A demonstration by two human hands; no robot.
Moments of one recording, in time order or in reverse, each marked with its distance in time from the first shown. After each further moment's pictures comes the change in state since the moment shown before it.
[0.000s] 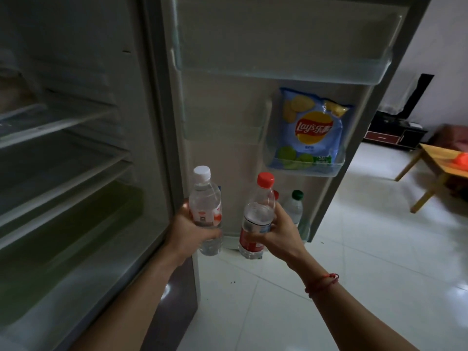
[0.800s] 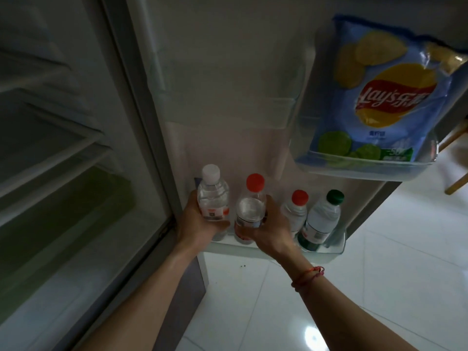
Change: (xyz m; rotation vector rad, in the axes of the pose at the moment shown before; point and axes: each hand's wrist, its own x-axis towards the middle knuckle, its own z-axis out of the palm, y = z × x) left_hand 0.111 -0.081 0.048 0.092 0.061 -0.102; right_hand 0.119 0.075 0.061 -0.077 -0.025 0.049
